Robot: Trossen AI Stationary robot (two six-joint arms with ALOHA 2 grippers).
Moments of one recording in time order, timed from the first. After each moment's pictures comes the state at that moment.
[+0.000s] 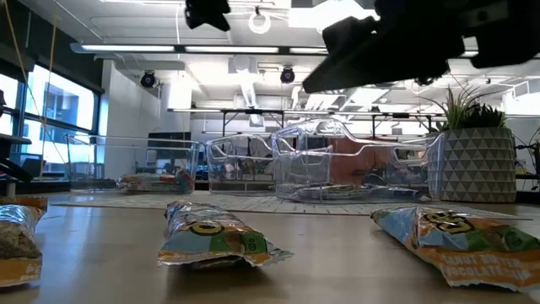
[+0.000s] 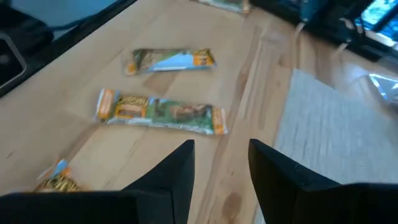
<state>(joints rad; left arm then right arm) 0.14 1.40 1.56 -1.01 0.09 -0.12 0.44 1.66 0.84 0.28 0.22 -0.15</state>
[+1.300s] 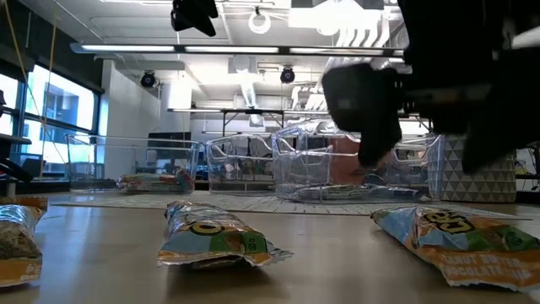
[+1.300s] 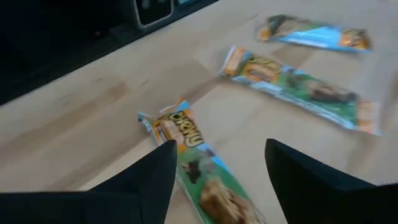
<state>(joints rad) 0.14 1.39 1.56 -1.10 0.09 -0.24 0.40 1.79 0.78 0.37 -0.26 -0.32</state>
